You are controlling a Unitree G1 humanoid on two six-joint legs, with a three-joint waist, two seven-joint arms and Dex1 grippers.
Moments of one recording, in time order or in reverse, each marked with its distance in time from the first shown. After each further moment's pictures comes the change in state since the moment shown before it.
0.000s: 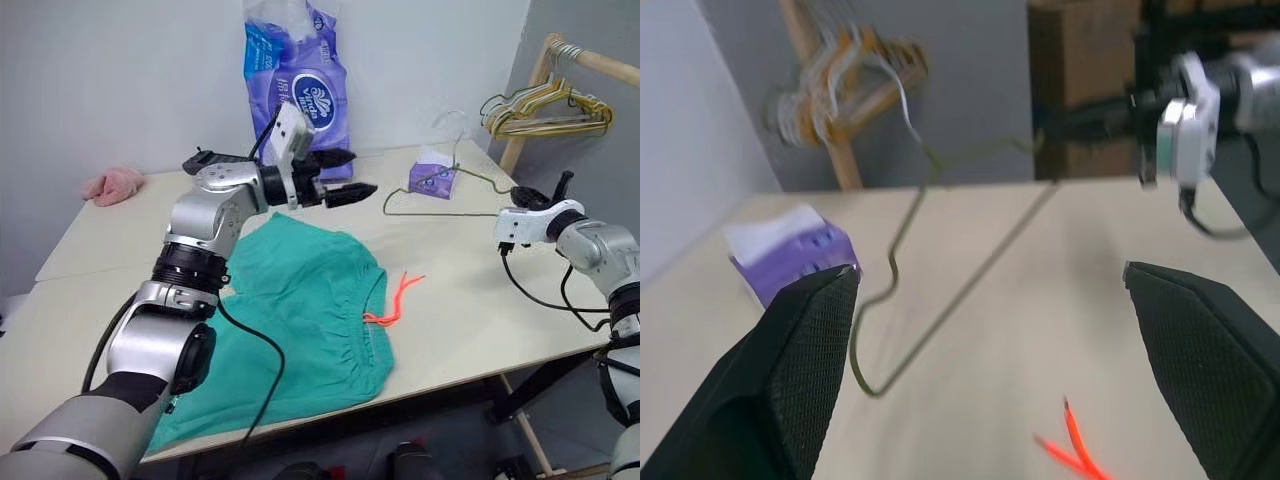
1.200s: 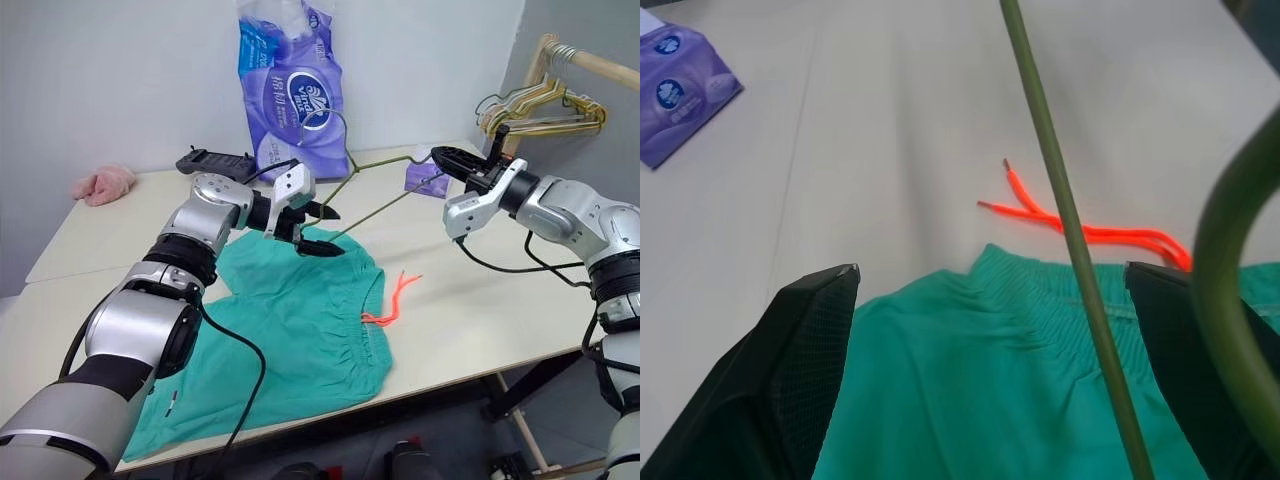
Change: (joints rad) left arm -0.108 0.035 -0.097 0.418 0.270 -0.306 -0.244; right arm -0.085 0.043 -0.028 -0.323 -0.047 -0.198 -0.010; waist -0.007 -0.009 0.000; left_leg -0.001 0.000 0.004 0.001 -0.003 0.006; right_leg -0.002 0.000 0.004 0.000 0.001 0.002
